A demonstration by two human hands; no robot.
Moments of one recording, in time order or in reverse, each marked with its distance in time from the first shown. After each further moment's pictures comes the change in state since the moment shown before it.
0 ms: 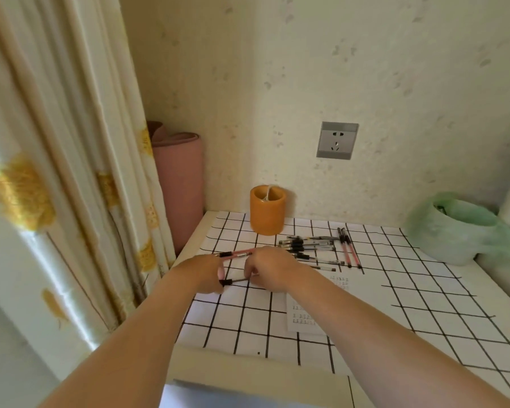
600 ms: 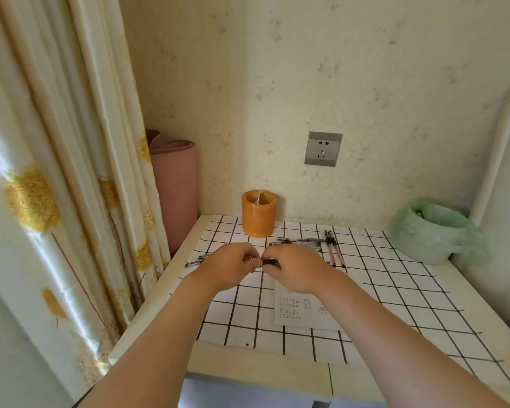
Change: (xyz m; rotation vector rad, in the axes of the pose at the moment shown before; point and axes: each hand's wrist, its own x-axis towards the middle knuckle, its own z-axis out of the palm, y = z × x) left_hand -0.031 0.070 -0.009 -0.374 0.265 0.253; right_hand -0.069 0.018 -0.035 0.093 0.175 0.049
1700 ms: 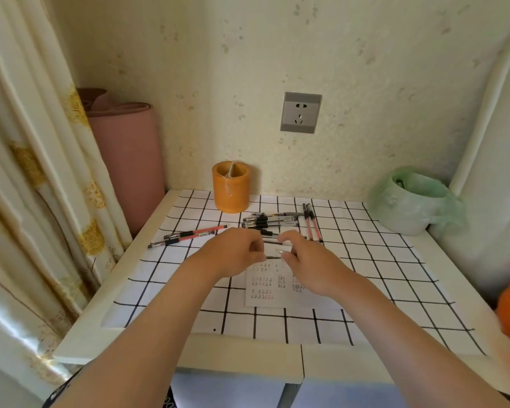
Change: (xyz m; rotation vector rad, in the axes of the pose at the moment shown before) left_hand 0.031 0.034 0.046 0.098 -0.134 0.086; right_hand -0.063 0.056 0.013 0.186 0.004 0.308
